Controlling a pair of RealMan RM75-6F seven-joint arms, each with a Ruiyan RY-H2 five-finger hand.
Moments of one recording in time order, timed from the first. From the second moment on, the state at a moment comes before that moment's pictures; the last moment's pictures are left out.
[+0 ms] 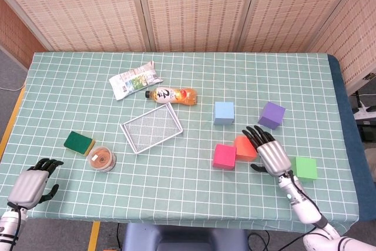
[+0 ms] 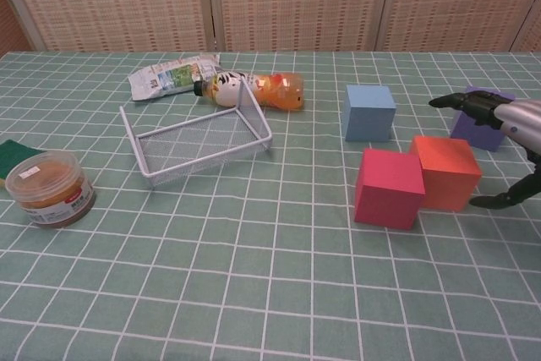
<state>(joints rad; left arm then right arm) -0.20 -1.08 0.04 -1.68 1.39 1.22 0.23 0.40 -1.55 0.07 -1.21 -1.58 1.22 -0.06</state>
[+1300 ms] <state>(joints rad) -0.20 -1.09 0.04 -1.68 1.37 1.22 0.25 0.36 -1.60 0.08 -1.14 -1.56 1.41 -0.11</state>
